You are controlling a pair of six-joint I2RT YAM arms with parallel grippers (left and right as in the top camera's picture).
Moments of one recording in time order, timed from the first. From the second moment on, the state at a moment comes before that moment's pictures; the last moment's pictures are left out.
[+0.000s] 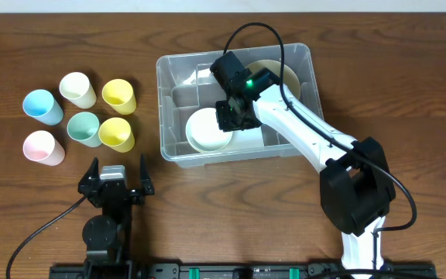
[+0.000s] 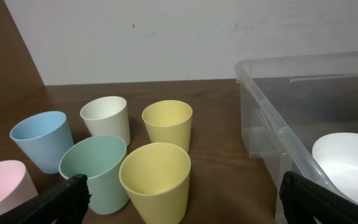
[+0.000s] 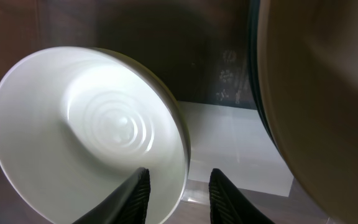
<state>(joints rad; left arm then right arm) -0.01 0.01 0.03 -0.12 -0.09 0.04 0.63 2.07 1.72 -0.97 -0.07 0.49</state>
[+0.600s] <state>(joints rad) -0.01 0.01 0.03 -0.12 -0.09 0.04 0.63 2.07 1.64 -0.94 -0.07 0.50</state>
